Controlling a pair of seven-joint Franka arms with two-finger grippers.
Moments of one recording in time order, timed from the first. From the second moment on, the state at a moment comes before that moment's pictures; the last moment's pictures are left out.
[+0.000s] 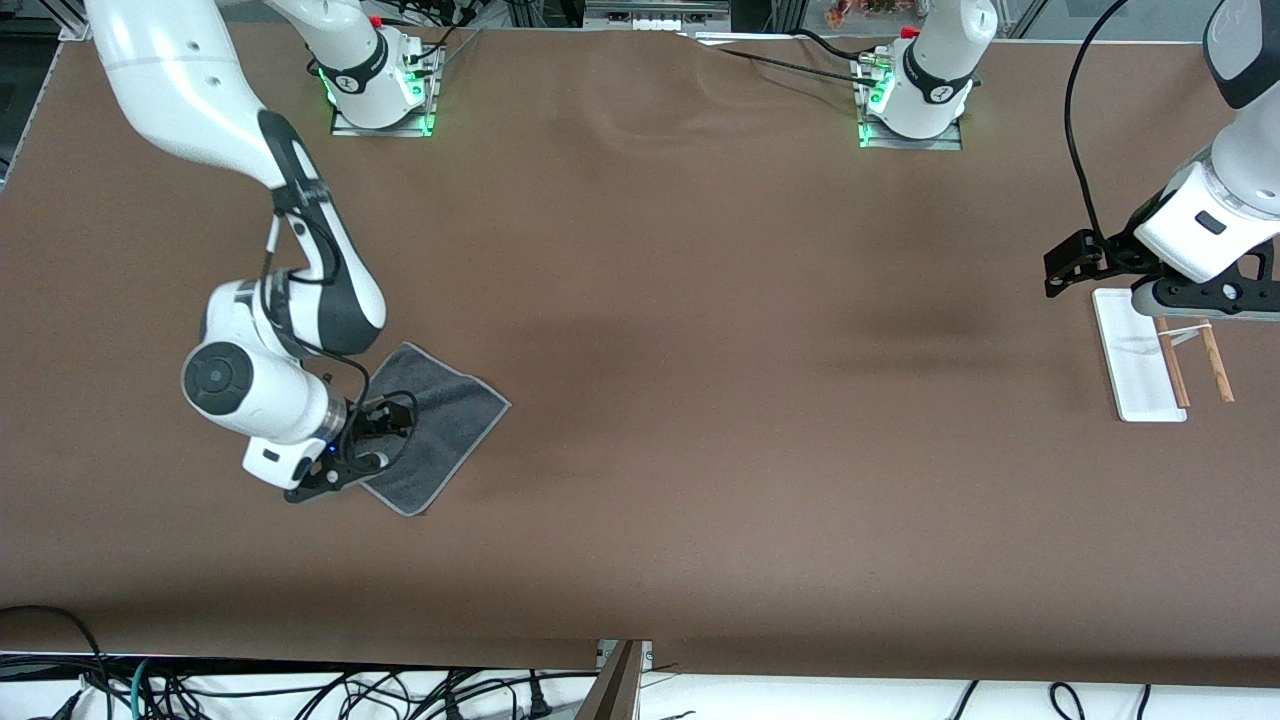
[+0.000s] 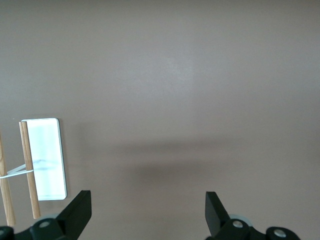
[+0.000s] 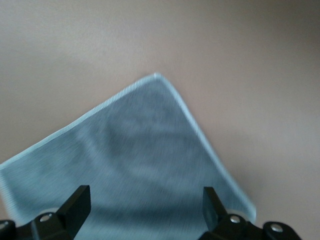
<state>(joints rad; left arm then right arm) -0.03 0.02 -0.02 -1.70 0.03 1.73 -0.01 0.17 0.73 0.01 -1.49 0.01 2.27 -0.29</state>
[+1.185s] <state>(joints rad) -0.03 0.02 -0.02 -1.70 0.03 1.73 -0.01 0.19 0.96 0.02 -1.29 0.02 2.40 -0.37</state>
